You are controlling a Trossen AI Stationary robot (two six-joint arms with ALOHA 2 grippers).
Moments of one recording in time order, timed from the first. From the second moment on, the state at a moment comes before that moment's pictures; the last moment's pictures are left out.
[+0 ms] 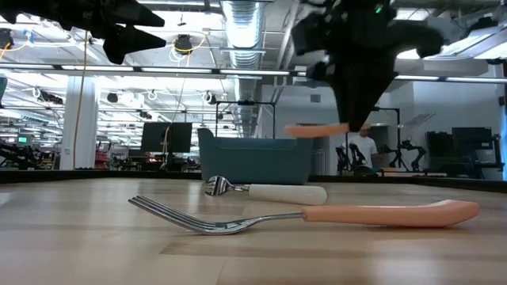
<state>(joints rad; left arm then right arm) -0.11 0.60 0.44 0.00 -0.40 -0.22 0.22 1.83 1.44 -1.07 0.15 -0.06</state>
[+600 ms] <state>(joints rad) -0.11 0.60 0.44 -0.02 -0.41 -0.23 0.52 1.77 1.56 -1.33 0.25 -0.13</state>
